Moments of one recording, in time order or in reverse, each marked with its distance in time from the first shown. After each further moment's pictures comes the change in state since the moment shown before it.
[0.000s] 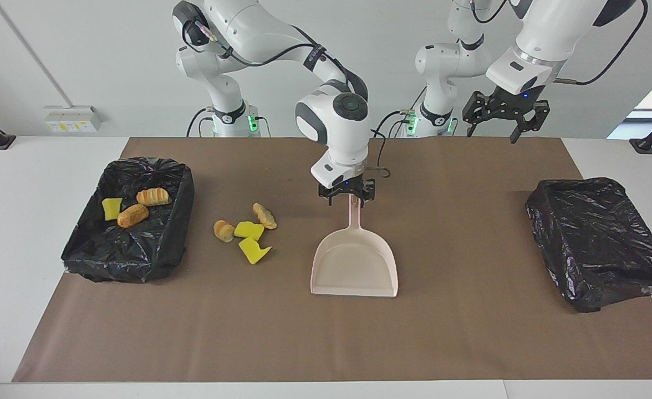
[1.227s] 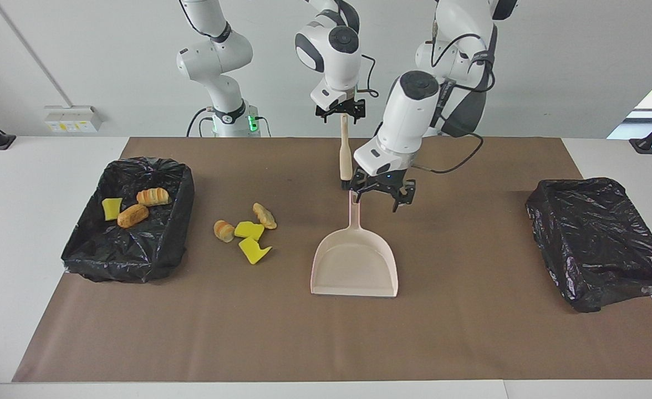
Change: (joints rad) left arm -0.360 0.306 -0.031 -0.192 -0.003 0.632 -0.316; right arm 0.208 -0.509 0.020 -0.649 0.430 0.038 0.017
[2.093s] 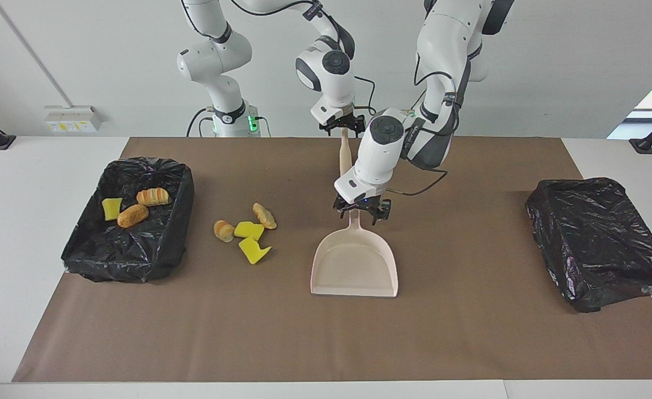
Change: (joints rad) left arm -0.034 0.094 0.005 -0.089 0.000 0.117 -0.060; right arm 0.067 0.052 -0.003 -0.153 0.072 0.277 0.039
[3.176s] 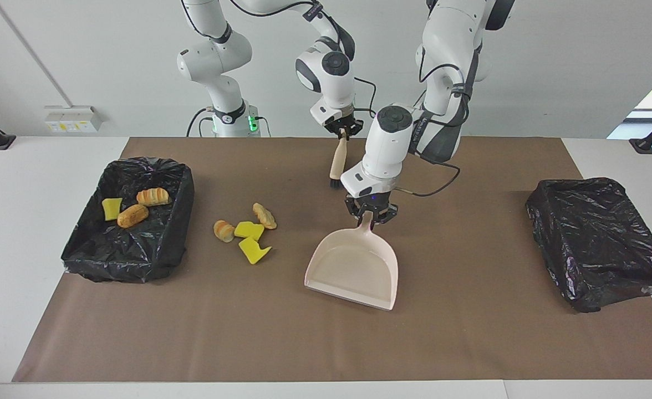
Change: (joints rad) left arm 0.009 -0.059 0.027 0.012 0.128 -0.005 0.113; right arm -0.005 0.003 -0.015 0.048 0.001 -0.069 0.059
